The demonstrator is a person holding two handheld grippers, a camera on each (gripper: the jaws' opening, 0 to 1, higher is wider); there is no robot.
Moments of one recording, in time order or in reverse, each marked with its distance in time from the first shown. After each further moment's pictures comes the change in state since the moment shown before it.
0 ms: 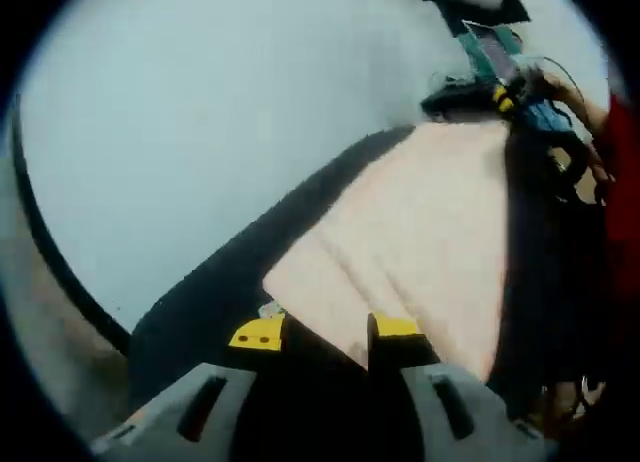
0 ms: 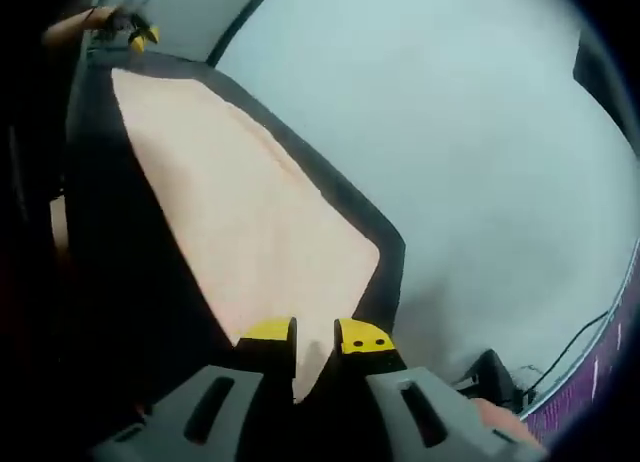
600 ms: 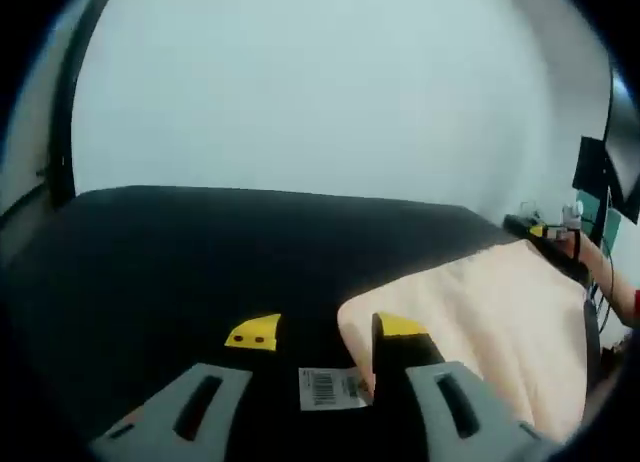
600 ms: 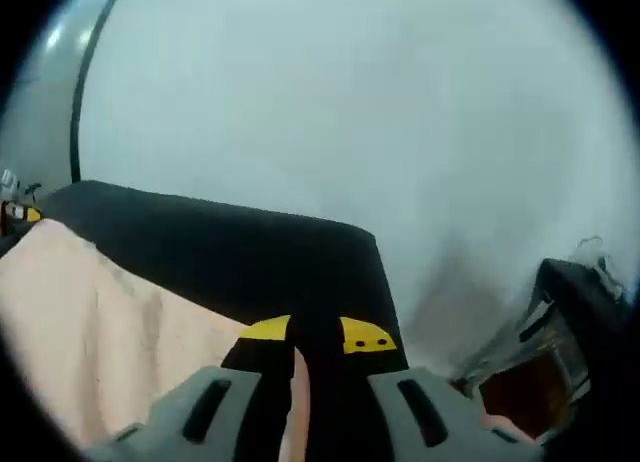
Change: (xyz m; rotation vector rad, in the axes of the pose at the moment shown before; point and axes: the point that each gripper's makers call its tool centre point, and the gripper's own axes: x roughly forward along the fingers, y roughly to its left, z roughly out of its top) left arm 0.176 0.083 -0.049 -0.595 -0.021 -0.017; right arm 0.238 -0.134 -0.018 0.655 0.029 -0.121
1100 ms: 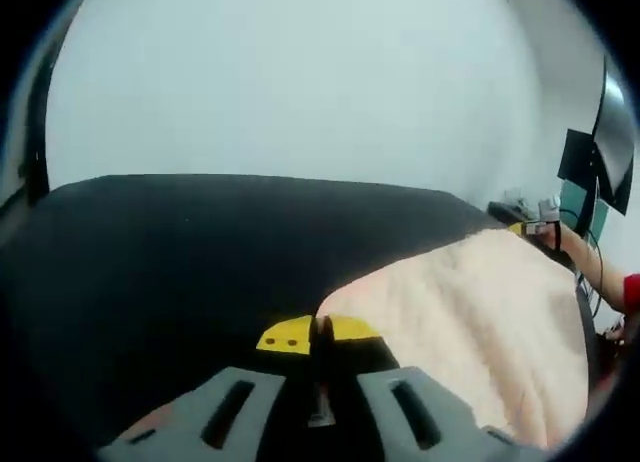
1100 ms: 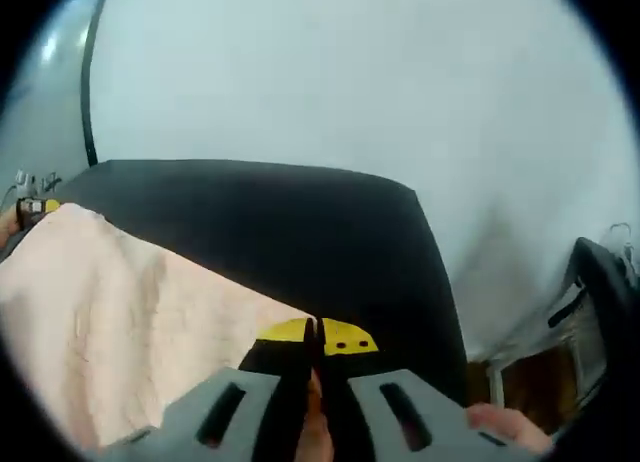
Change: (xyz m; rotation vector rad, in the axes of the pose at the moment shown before) left arm 0.014 -0.016 -0.009 0.072 0.052 -0.049; right arm 0.009 0.021 -0.040 -0.064 0.119 0.102
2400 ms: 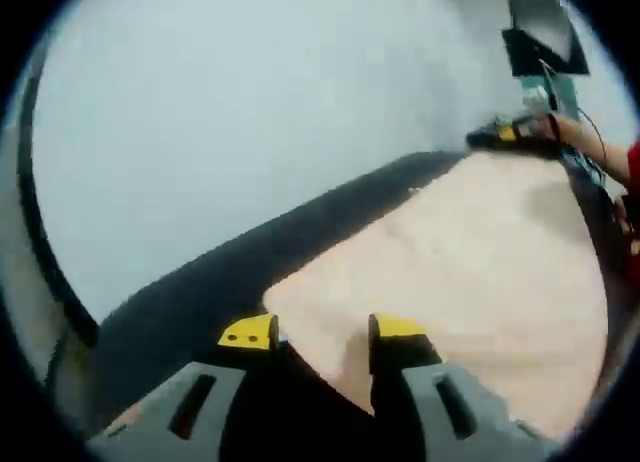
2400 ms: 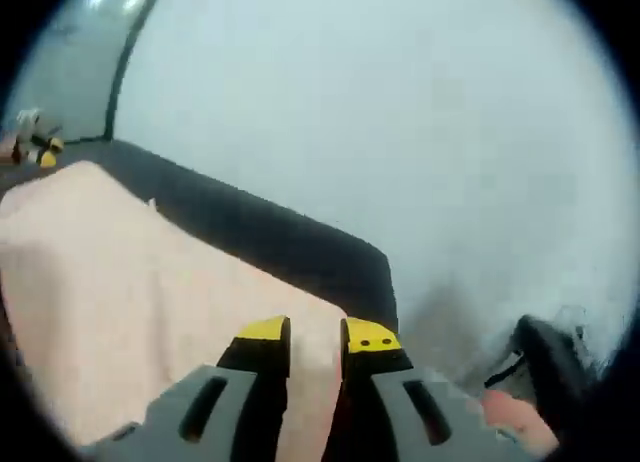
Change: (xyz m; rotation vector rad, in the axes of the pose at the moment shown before) left arm -0.106 -0.082 -0.008 0.694 0.023 0.000; right arm -0.142 0.055 0.028 -0.403 -0.151 -0.128
